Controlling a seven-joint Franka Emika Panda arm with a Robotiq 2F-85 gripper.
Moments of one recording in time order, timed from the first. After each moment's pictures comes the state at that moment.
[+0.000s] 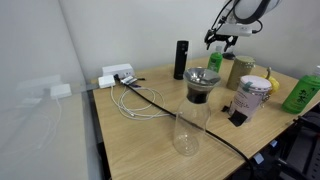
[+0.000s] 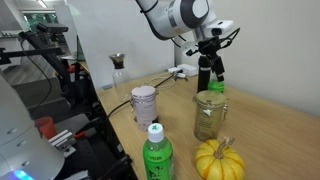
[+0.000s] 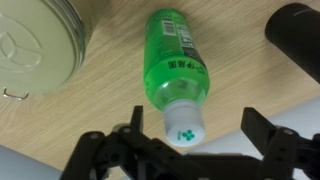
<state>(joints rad) 0.00 0.35 -0.24 -2.14 -0.28 2.81 0.81</state>
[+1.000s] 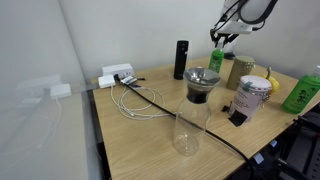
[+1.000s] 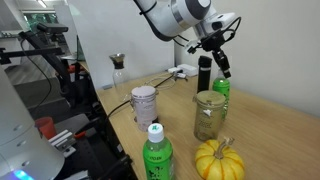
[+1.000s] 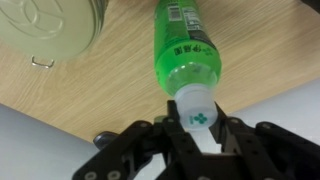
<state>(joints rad) 0.17 0.35 -0.45 -2.13 -0.47 2.81 1.05</state>
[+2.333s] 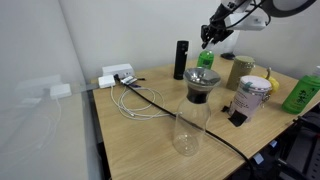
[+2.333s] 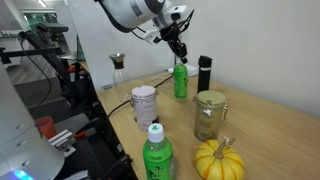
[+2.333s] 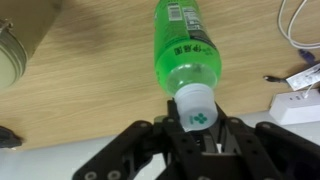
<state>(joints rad) 0.24 0.05 -0.28 -2.44 -0.53 2.95 0.84</state>
